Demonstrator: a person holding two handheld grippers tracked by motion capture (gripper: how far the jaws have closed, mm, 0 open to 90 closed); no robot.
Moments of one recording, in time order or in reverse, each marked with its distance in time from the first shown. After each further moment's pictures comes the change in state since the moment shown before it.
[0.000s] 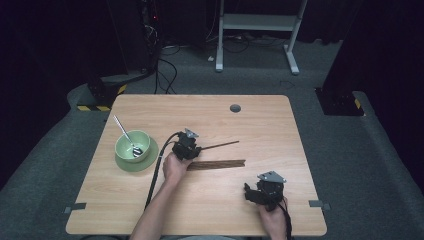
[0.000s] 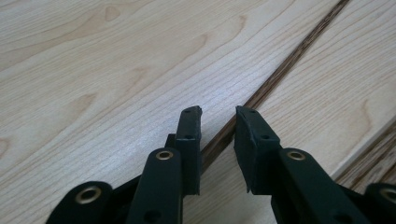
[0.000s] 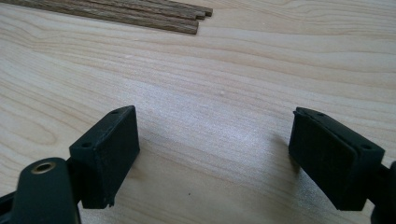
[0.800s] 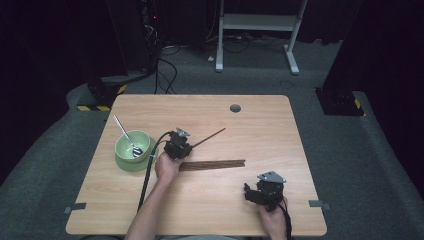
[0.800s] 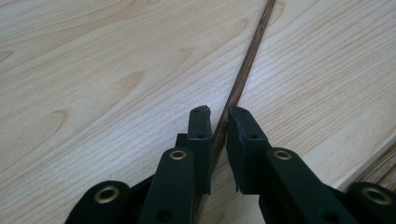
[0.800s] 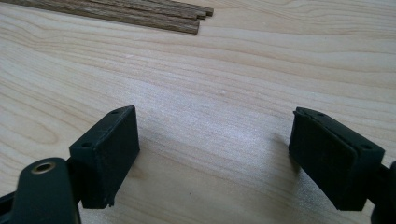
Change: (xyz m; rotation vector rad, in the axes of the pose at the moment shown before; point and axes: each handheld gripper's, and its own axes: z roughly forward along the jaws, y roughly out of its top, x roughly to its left) left arm 0.024 -0.011 -0.010 0.011 0.023 -0.022; right arm 0.001 0.000 0.000 -0.002 0.001 0.001
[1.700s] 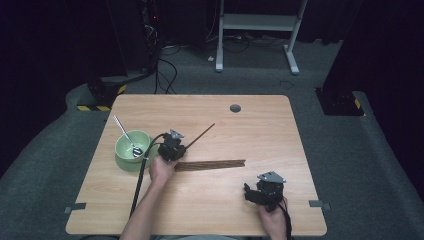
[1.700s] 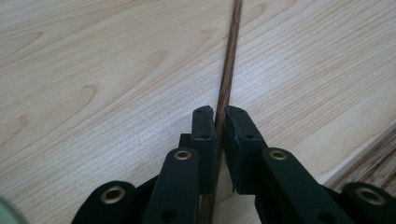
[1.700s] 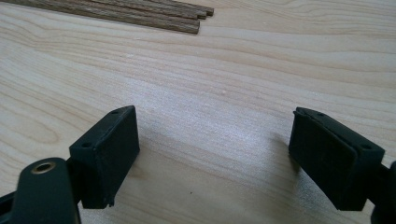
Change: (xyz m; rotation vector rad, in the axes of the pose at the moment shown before) left arm 0.010 -0.013 -0.011 -0.005 0.009 -0.002; right arm 0.000 0.000 0.000 0.000 0.000 -0.001
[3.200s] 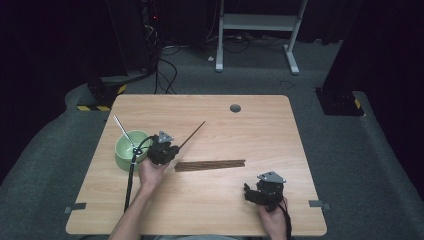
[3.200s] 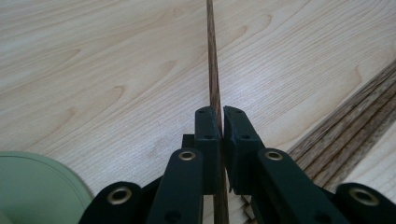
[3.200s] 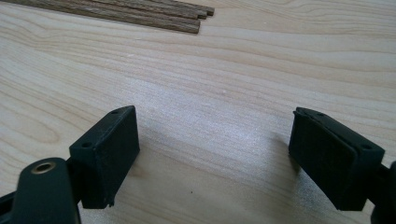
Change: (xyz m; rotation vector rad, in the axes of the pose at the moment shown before) left arm 0.008 -0.012 -0.045 -0.096 -0.034 0.018; right arm 0.000 0.000 0.000 0.000 0.000 -0.001
